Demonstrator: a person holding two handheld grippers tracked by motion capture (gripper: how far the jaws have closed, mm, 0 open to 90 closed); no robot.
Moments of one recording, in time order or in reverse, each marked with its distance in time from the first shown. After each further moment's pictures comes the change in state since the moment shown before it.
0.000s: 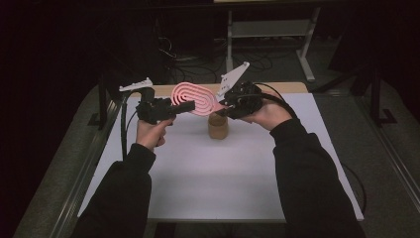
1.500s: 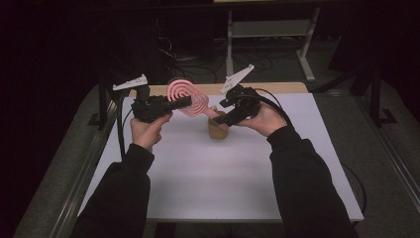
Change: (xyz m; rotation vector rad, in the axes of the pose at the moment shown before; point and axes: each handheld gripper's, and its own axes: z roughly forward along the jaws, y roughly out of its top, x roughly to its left) left arm -0.006 0.008 -0.007 -0.022 -0.029 0.079; right arm -0.009 -0.023 0.024 -0.066 0.067 0.231
